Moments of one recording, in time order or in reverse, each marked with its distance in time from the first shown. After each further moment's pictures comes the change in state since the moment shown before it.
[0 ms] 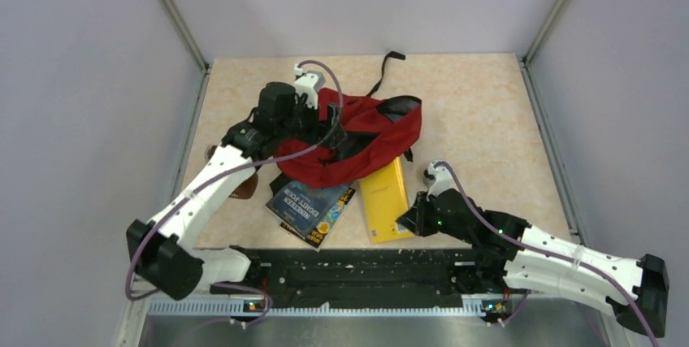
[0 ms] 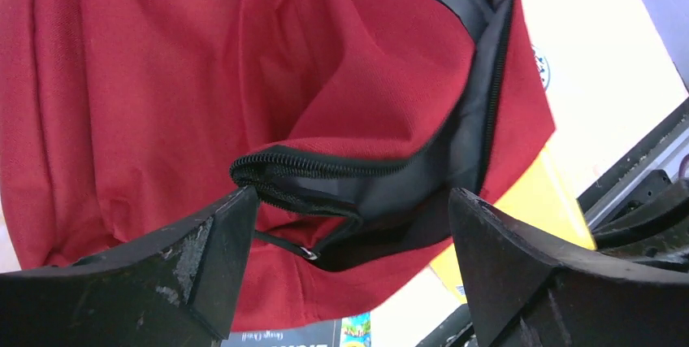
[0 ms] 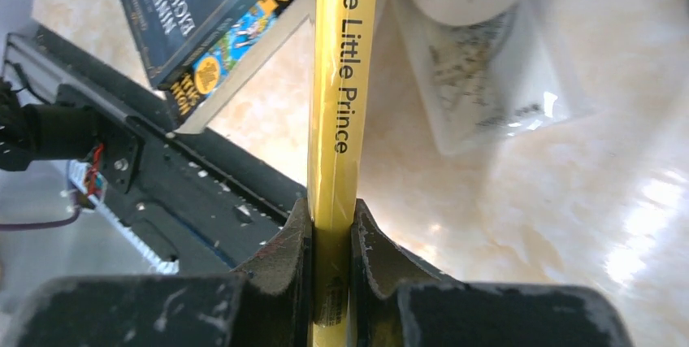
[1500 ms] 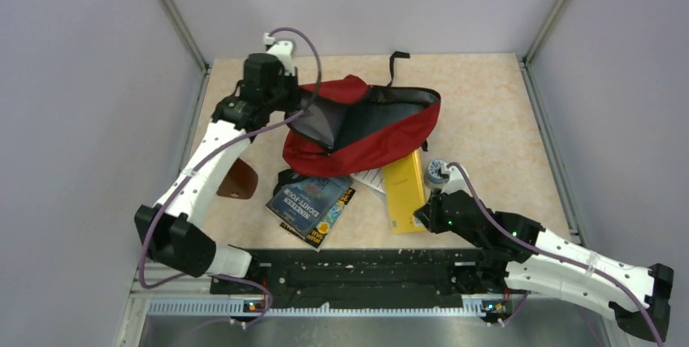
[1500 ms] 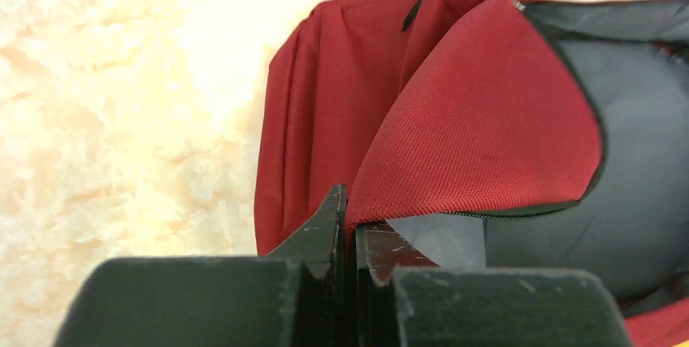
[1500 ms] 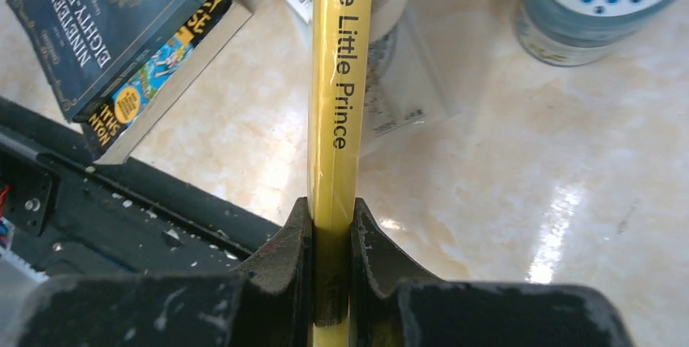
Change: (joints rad) left arm 0.098 0.226 0.262 -0.072 -0.291 0.113; right arm 0.001 -0.095 0.045 -0.199 0.185 -0.060
